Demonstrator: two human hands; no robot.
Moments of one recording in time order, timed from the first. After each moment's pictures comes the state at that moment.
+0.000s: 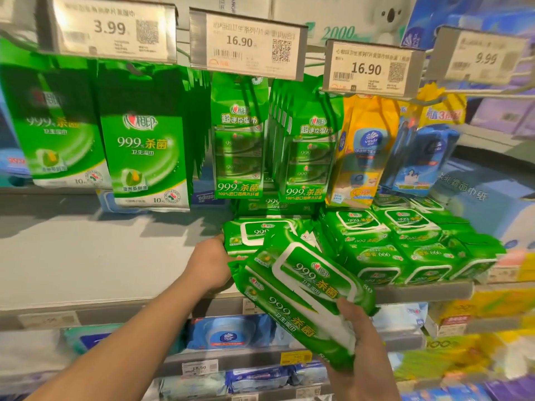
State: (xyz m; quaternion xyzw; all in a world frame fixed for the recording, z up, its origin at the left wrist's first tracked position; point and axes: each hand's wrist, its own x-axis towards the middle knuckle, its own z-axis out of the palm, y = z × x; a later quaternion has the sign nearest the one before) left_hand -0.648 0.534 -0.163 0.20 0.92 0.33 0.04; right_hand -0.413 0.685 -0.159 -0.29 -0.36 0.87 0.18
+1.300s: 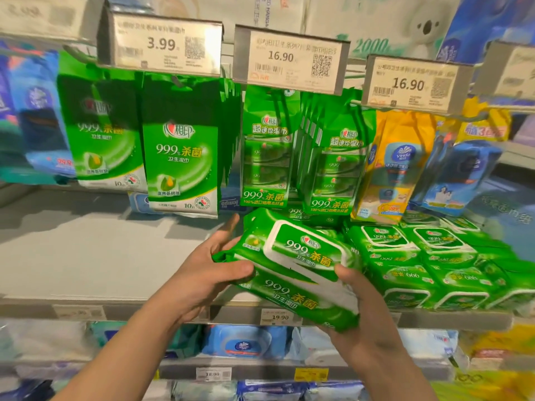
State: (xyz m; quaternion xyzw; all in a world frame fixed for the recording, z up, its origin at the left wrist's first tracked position) left_hand -0.603 0.481 -0.127 0.21 0.53 0.78 0.24; right_hand -0.463 0.687 -0.112 -0.15 -0.39 0.90 0.09
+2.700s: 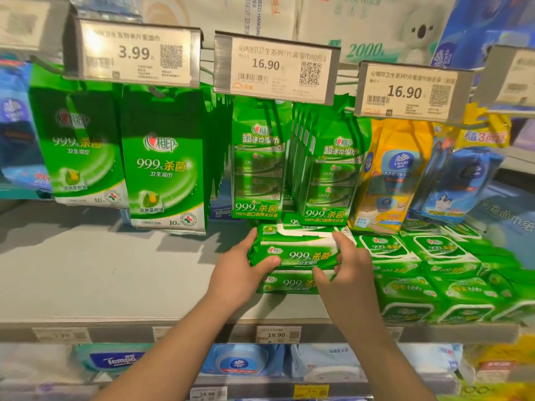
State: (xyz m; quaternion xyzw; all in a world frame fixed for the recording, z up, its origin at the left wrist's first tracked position) left_hand -0.641 0.550 -0.151 0.20 0.85 0.48 0.00; right_hand -0.533 0.731 -0.143 -0.17 -0.87 0.32 0.33
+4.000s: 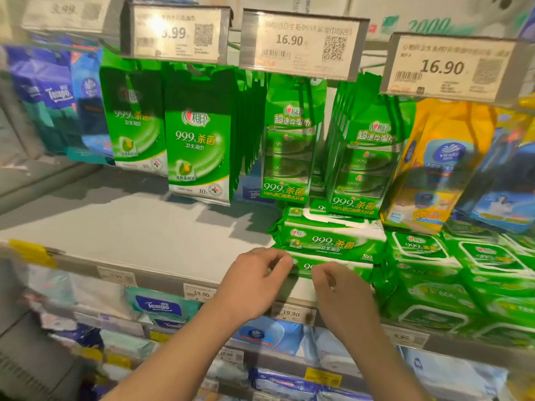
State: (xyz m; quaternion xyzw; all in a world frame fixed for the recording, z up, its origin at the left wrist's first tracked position) left_hand -0.569 0.535 -0.145 0.20 0.89 0.41 -0.06; right_hand -0.519 0.709 -0.156 -0.10 -0.92 0.33 0.17
